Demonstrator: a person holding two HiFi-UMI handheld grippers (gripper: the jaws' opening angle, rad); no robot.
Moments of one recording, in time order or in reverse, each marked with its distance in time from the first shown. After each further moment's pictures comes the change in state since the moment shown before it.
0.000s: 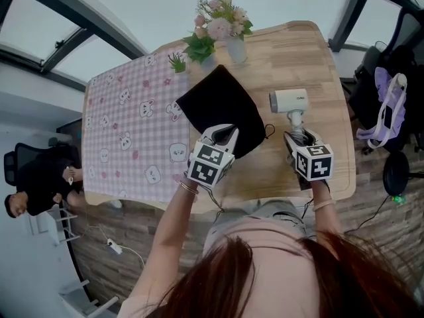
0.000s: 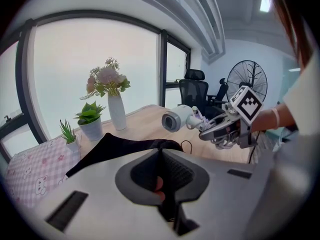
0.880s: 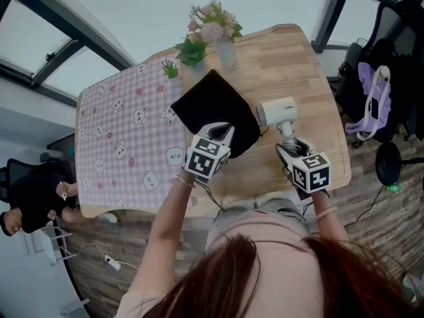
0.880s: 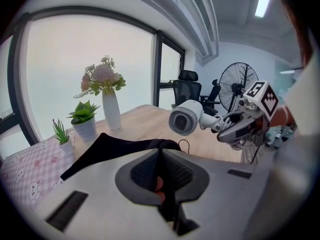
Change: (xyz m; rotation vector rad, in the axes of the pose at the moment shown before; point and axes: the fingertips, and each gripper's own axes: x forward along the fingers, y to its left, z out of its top) left arm -0.003 -0.002 -0.009 0.029 -0.006 -0.085; right arm -0.052 0.053 -0.017 -0.059 -0.016 0.039
